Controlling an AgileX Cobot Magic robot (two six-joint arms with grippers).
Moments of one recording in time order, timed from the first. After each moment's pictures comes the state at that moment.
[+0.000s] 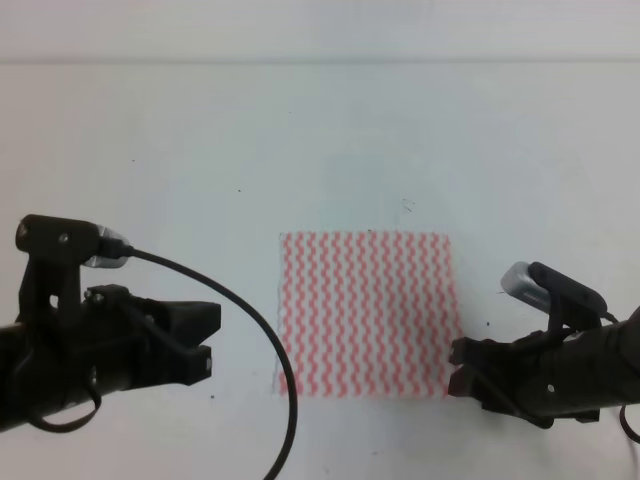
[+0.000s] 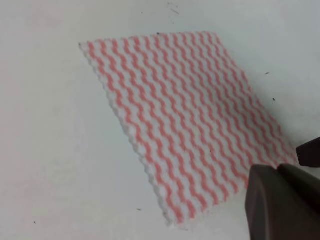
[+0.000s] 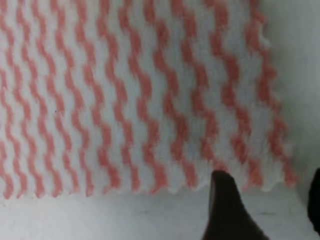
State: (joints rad) left arm -0.38 1.09 -0.54 -1.28 0.38 1.14; right arm 0.44 1.59 -0.64 0.93 0.32 -0.16
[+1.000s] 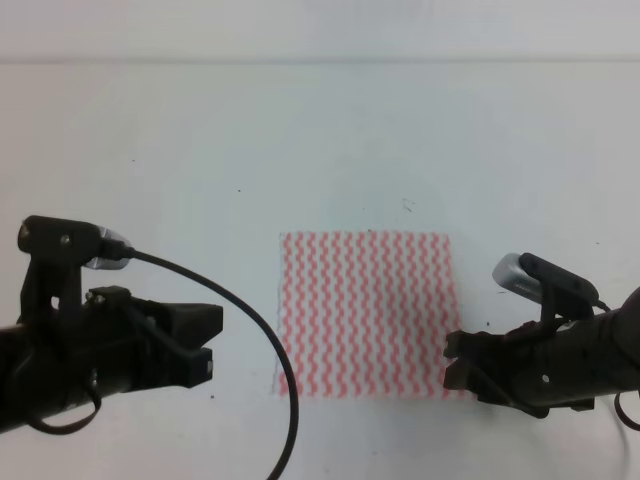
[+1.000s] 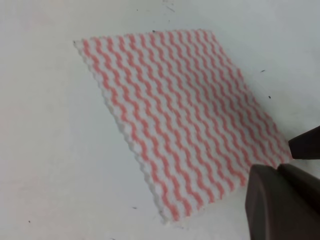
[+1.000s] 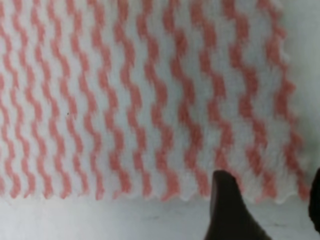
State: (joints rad) left arm -0.38 1.09 -0.54 -1.28 0.39 1.14; right arm 0.44 1.59 -0.68 0.91 0.35 -0.16
